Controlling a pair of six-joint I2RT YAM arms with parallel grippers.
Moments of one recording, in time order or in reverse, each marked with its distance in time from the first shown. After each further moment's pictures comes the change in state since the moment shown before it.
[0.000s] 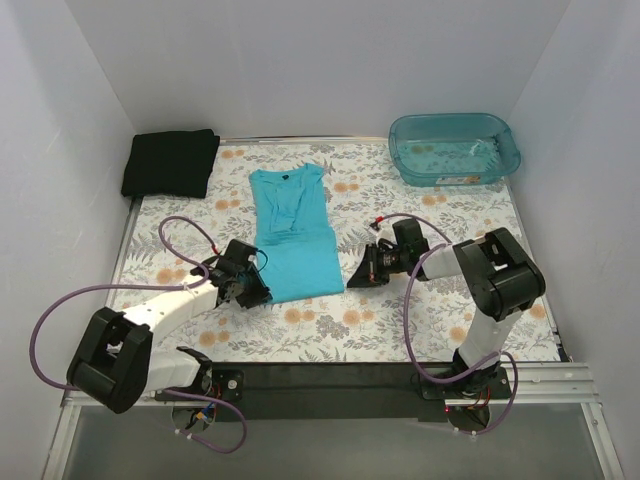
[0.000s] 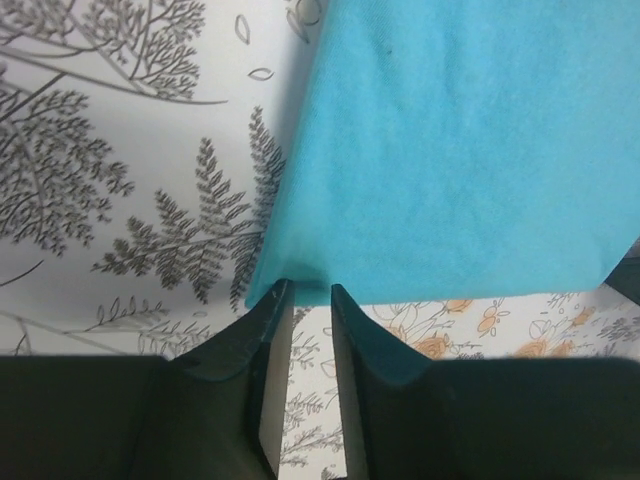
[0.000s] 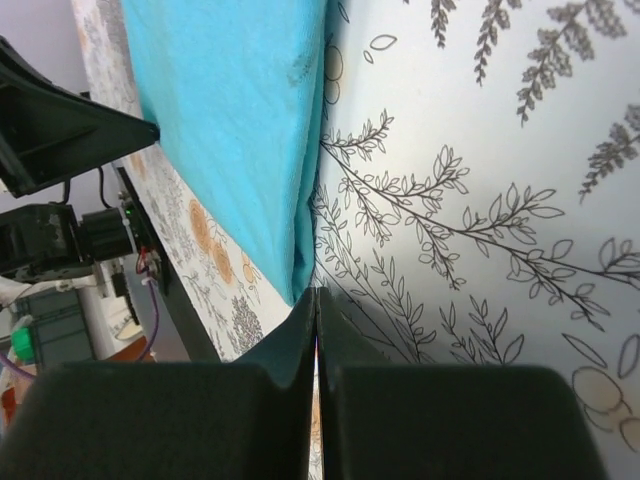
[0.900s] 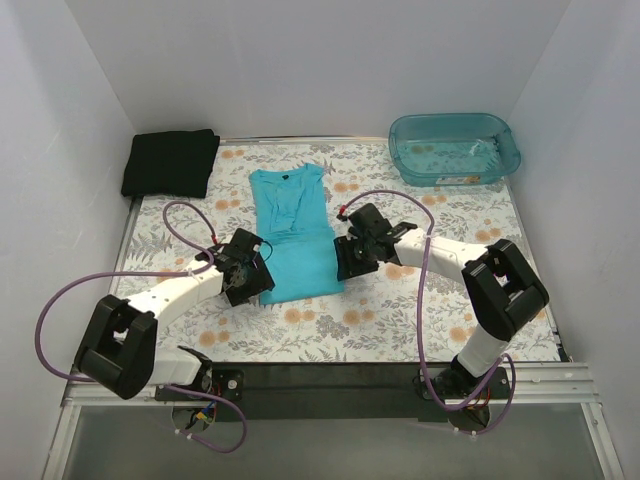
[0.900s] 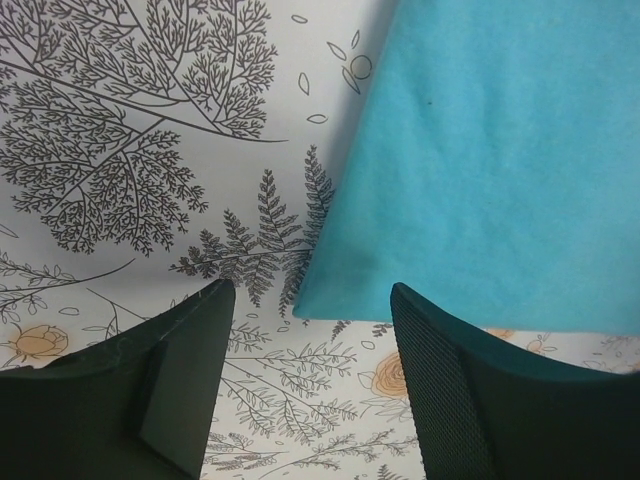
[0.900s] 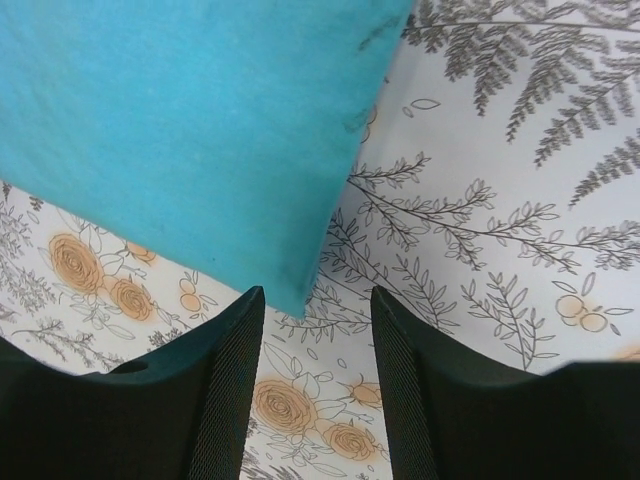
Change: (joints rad) left arm -0.002 0.050 0.137 -0.195 -0.130 0.063; right arm 0.282 -0.126 0.361 -0.690 0.621 -0.264
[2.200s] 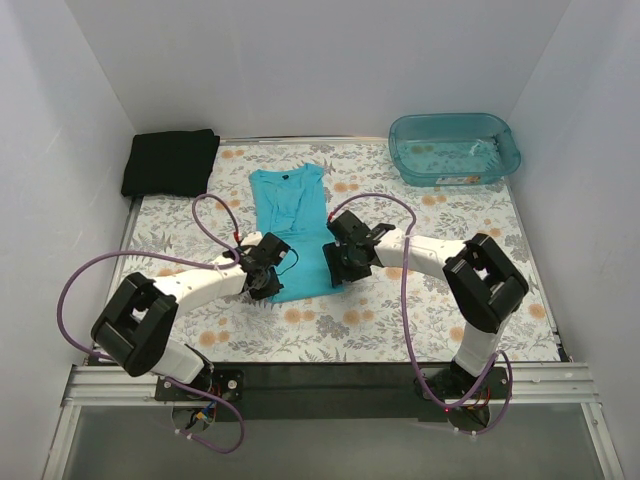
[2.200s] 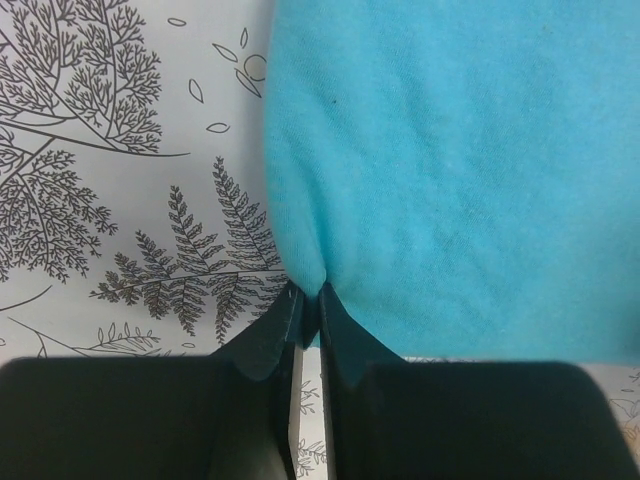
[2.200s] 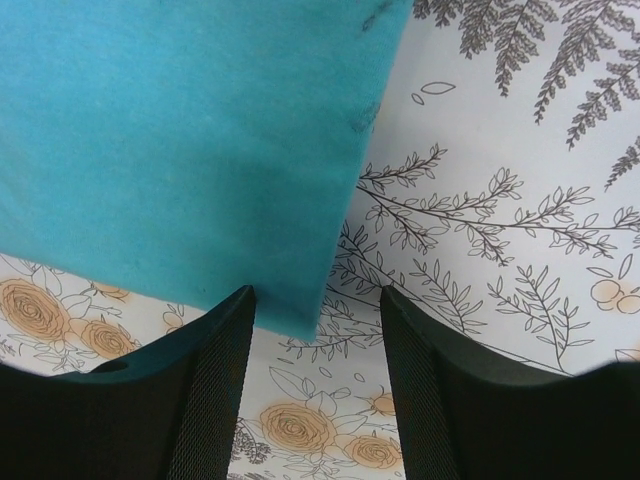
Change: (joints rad) left arm -0.180 0.172 0.045 0.061 -0.134 -0.053; right arm 0.104 0.100 0.104 -0.111 0.194 0.091
